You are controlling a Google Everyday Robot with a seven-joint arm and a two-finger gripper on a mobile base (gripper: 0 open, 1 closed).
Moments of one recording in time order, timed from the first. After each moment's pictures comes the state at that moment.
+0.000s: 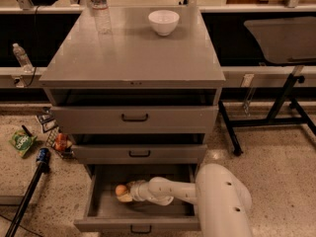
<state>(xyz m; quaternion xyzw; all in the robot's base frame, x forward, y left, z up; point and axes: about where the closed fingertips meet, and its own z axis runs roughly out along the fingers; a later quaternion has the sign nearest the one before) 0.622 0.163 0.157 -0.44 0.78 0.26 0.36</state>
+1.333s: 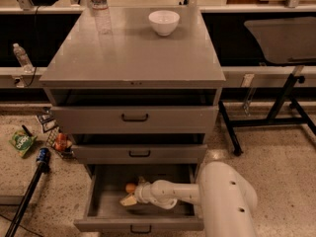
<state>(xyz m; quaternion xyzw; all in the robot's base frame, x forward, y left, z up) 0.618 0.141 0.152 -0.42 0.80 0.23 0.35</state>
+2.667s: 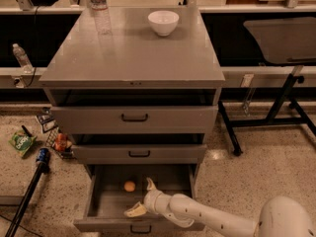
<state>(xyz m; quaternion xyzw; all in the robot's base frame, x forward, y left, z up) 0.555 0.092 0.243 -0.42 0.75 0.26 0.45</state>
